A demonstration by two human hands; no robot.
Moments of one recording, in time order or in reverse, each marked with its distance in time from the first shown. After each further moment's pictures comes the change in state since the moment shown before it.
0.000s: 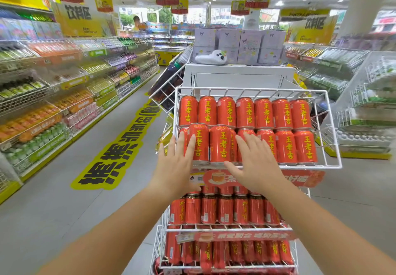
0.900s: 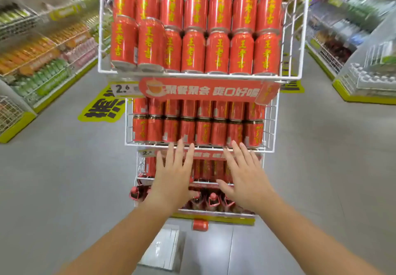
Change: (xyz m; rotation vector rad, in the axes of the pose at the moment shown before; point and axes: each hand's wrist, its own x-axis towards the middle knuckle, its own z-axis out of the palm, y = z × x) left_hand -0.134 0.257 0.112 -0.045 -0.352 -0.076; right_hand -0.221 0.162 0.130 0.071 -0.316 -0.182
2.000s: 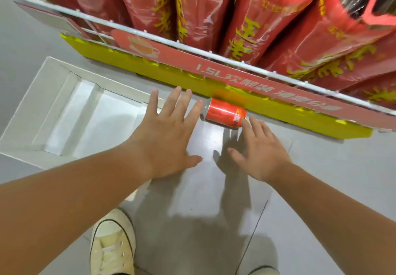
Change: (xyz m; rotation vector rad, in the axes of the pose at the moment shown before) left_hand -0.013 0.027 0.780 0.052 -0.470 0.140; right_hand -0.030 0.030 0.832 0.081 -0.662 0.051
